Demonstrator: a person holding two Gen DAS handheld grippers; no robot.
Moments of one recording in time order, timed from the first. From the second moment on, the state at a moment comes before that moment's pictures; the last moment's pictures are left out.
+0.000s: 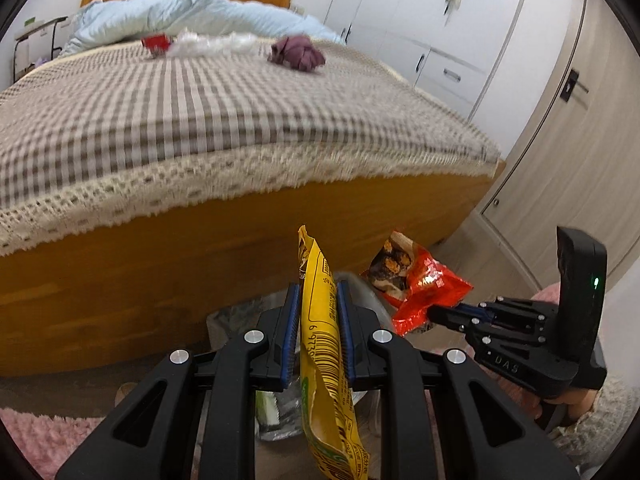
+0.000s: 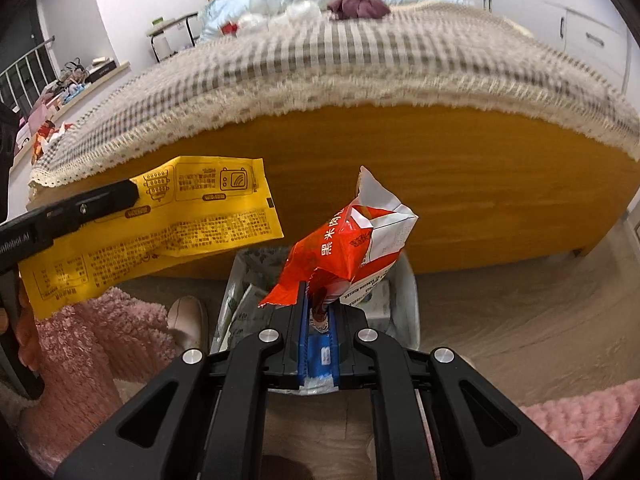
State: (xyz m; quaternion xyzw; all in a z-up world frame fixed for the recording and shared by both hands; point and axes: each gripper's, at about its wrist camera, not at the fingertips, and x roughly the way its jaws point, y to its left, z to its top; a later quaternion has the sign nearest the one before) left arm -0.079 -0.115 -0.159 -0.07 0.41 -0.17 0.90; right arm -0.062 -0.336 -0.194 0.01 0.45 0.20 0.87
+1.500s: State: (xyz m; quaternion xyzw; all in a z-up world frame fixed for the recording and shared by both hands) left arm 0.063 -0.221 -0.367 0.08 0.62 -0.11 0.77; right arm 0.042 -0.372 -0.336 0.15 0.66 0.14 0.73
